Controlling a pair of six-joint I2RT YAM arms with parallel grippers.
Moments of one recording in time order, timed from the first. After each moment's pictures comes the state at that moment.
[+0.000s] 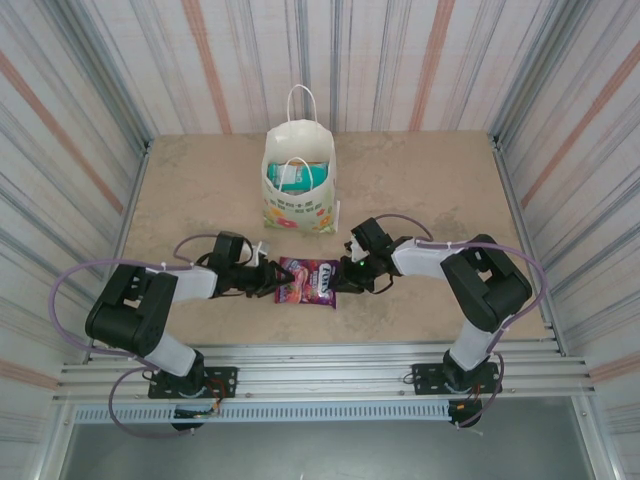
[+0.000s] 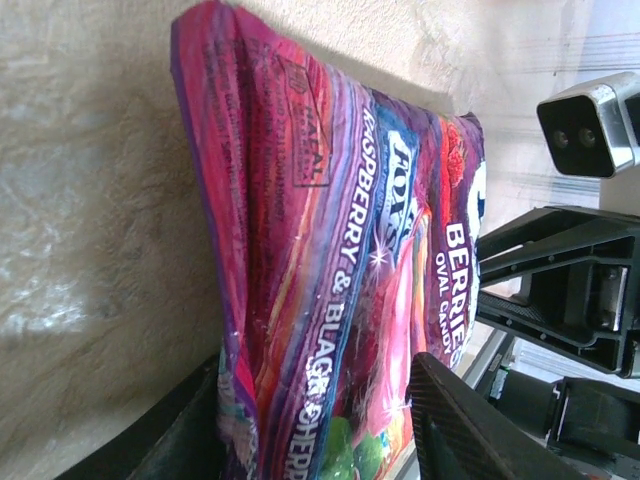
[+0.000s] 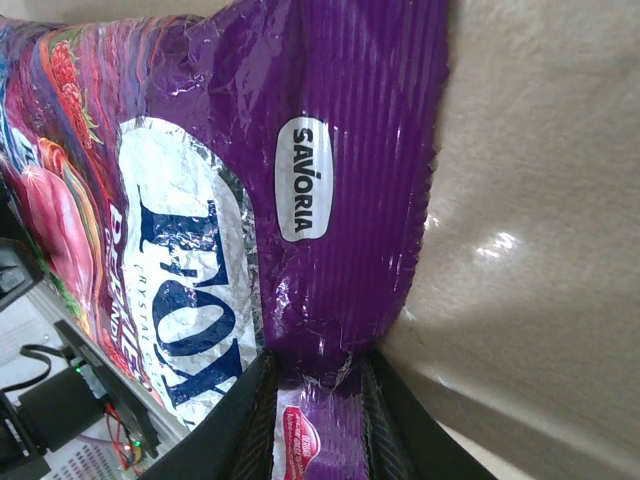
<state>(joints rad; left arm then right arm) -0.34 1.54 0.48 0.13 0.77 -0.70 0.63 1.72 0.82 -0.22 -0.56 0.81</state>
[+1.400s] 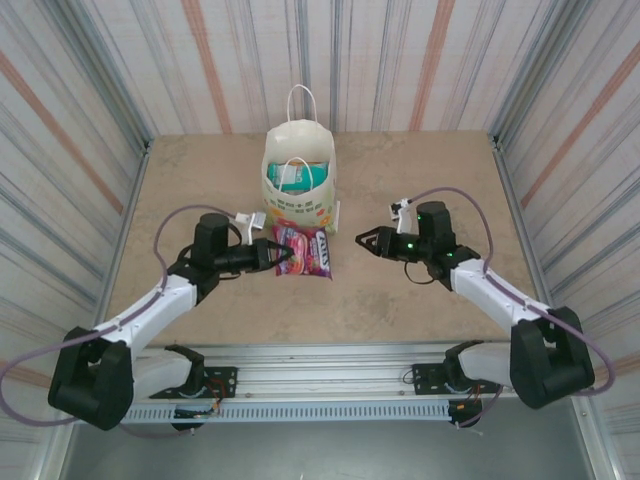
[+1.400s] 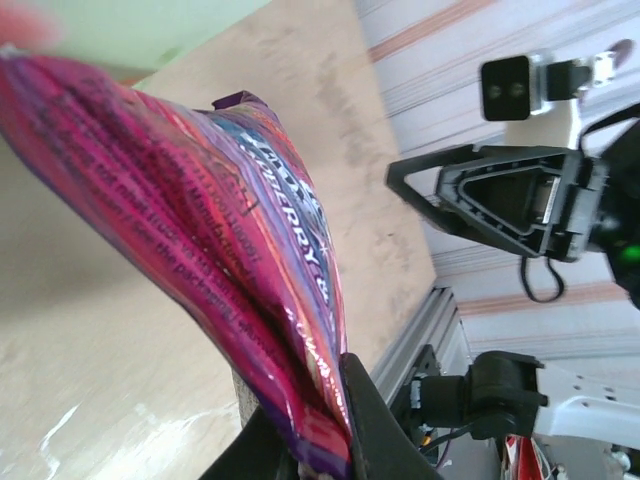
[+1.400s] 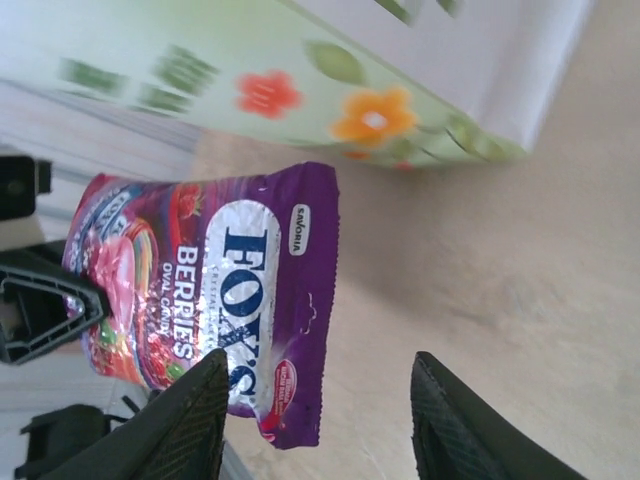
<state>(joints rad) -0.39 1.12 0.61 0.04 0.77 -0.66 0.34 1.19 0.64 0.01 -0.66 0.61</state>
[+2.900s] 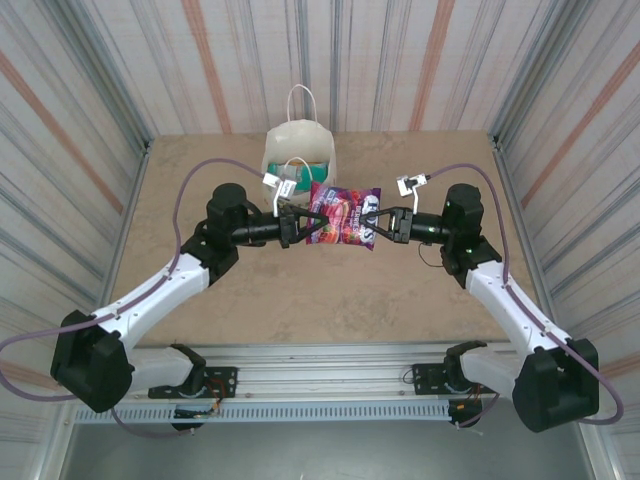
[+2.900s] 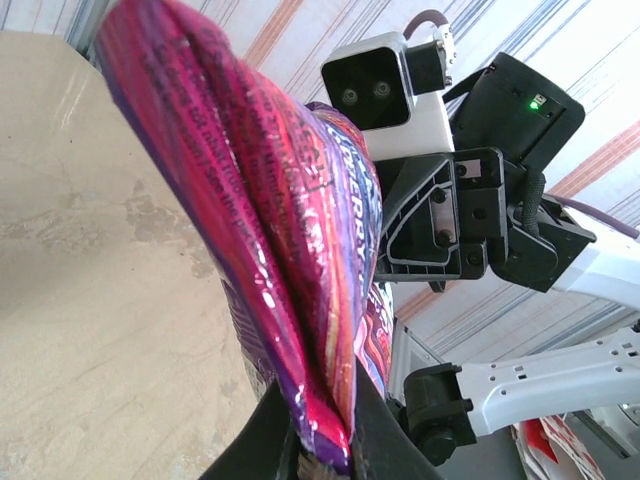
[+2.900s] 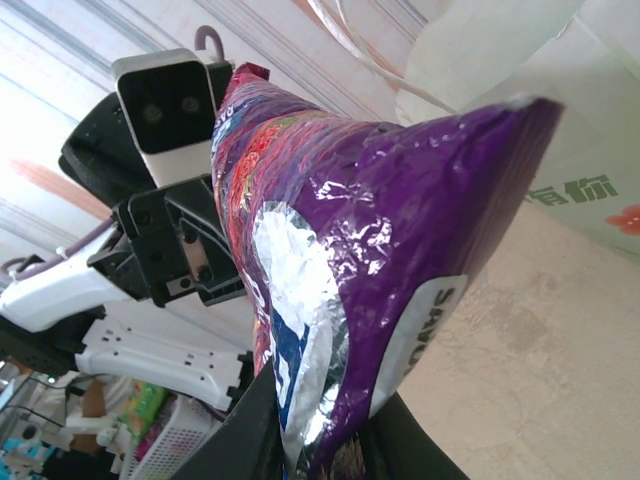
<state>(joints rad) -0.57 1.23 0.88 0.22 0.77 -0.55 0.27 1.09 0.74 0.21 -1.06 0.76</state>
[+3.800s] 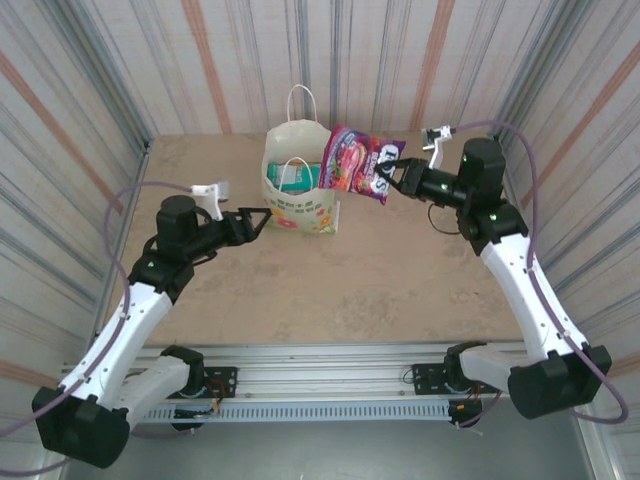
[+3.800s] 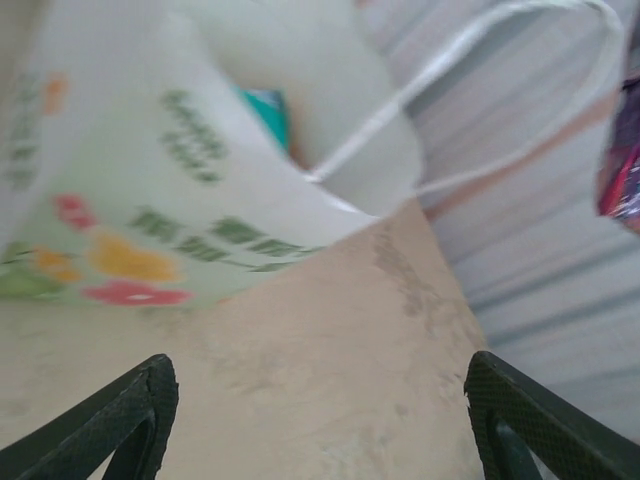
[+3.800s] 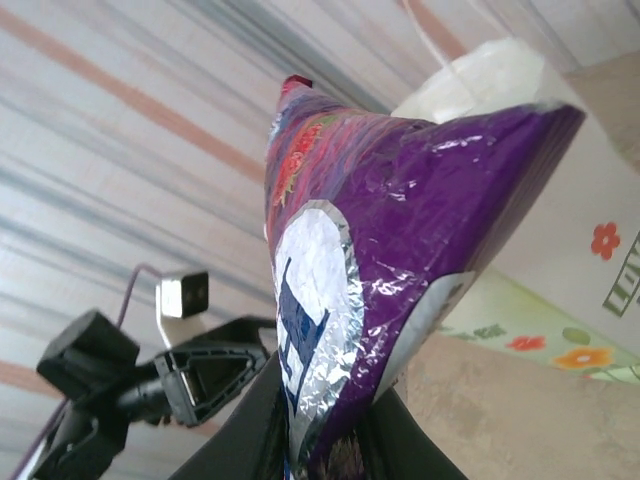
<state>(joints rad) -0.27 0.92 0.82 -0.29 0.44 -0.56 0.24 1.19 1.24 -0.29 -0.72 0.77</state>
